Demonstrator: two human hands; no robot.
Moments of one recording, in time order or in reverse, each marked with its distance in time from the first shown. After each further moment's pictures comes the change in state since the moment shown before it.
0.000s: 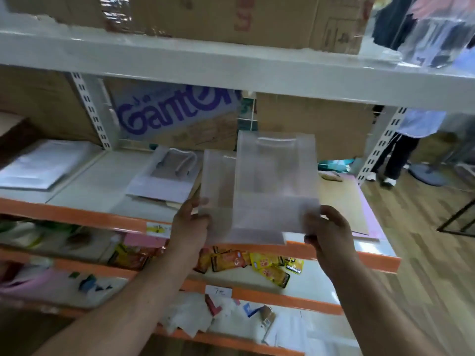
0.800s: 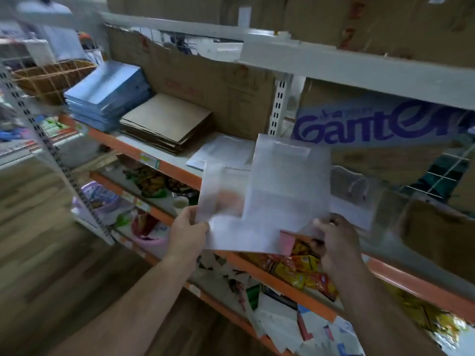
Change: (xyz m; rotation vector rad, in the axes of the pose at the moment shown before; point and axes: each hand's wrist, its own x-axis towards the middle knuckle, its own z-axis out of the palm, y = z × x) left_hand 0.067 -0.022 -0.412 -0.028 0.317 -0.049; right_hand -0.135 0.077 0.380 -0.023 -0.255 0.146
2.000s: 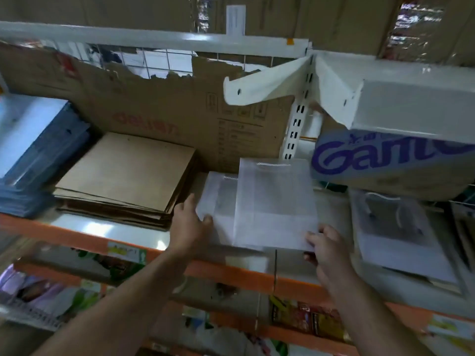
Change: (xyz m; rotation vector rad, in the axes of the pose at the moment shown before) left_hand 0.343 0.047 0.018 0.667 -0.261 0.332; right_hand 0.139 0.027 0.190 -0.116 0.257 -0.009
